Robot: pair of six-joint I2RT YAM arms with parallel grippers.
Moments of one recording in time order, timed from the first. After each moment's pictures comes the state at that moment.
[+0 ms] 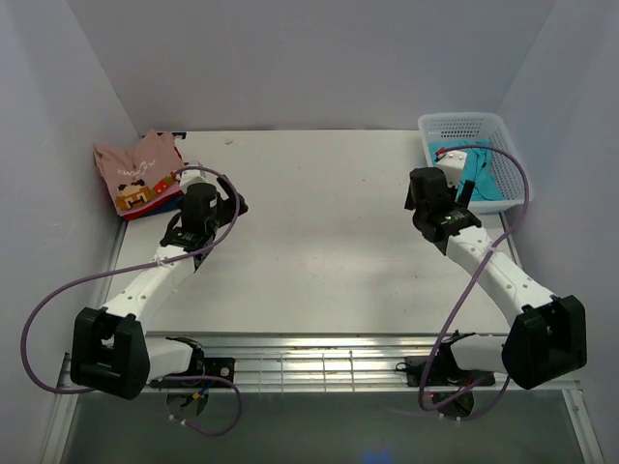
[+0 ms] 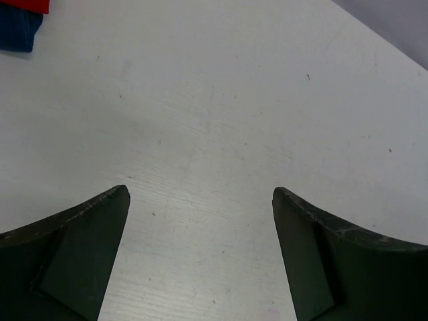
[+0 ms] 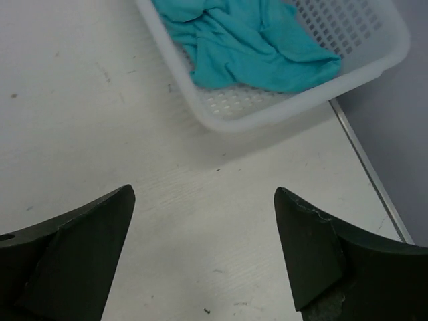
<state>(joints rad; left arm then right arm) -0.26 1.21 0.80 -0.04 -0.29 -0.59 0.46 1.25 0.98 -0.38 0.74 0.33</state>
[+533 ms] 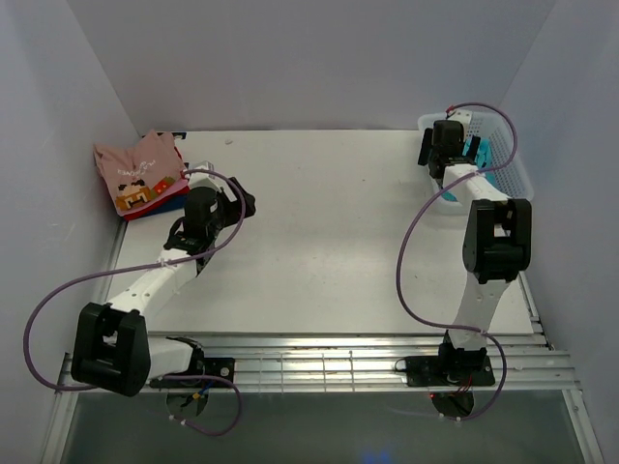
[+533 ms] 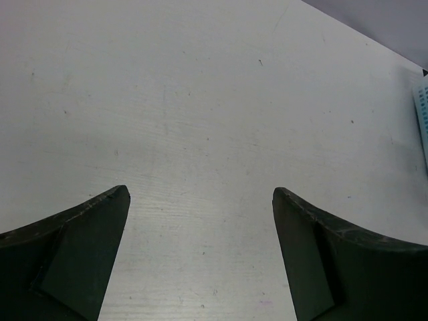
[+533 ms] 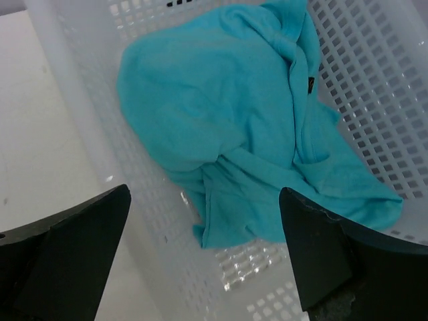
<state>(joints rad) -0.26 1.24 0.73 0.14 -0.13 -0.51 0.07 1.93 1.45 -0.08 0.47 0.11</state>
